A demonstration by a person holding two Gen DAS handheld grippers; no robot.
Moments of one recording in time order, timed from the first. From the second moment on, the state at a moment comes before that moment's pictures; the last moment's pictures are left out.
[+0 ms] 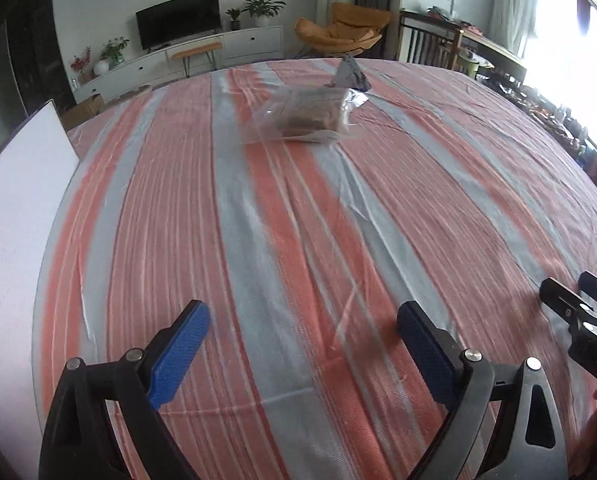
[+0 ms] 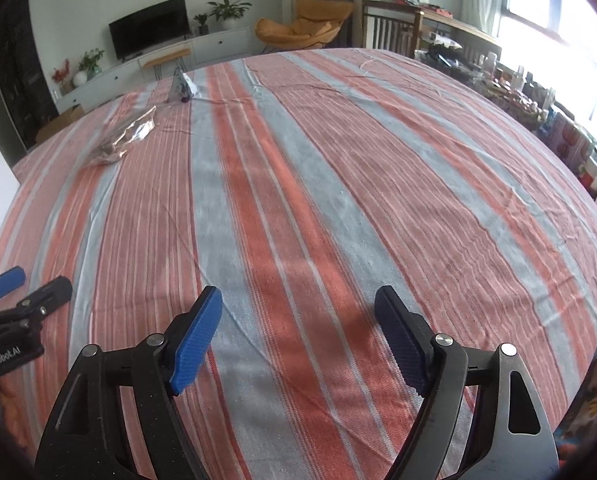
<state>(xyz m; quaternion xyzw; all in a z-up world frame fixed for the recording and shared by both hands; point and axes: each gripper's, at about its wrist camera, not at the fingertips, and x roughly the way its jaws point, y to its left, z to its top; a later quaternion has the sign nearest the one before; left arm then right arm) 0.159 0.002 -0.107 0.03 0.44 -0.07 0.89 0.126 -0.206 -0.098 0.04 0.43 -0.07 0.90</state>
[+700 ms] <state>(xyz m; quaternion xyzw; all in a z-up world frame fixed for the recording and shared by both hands) 0.160 0.002 -0.107 0.03 0.45 -0.07 0.89 0.124 -0.205 -0.097 0.03 0.43 -0.07 0.90</state>
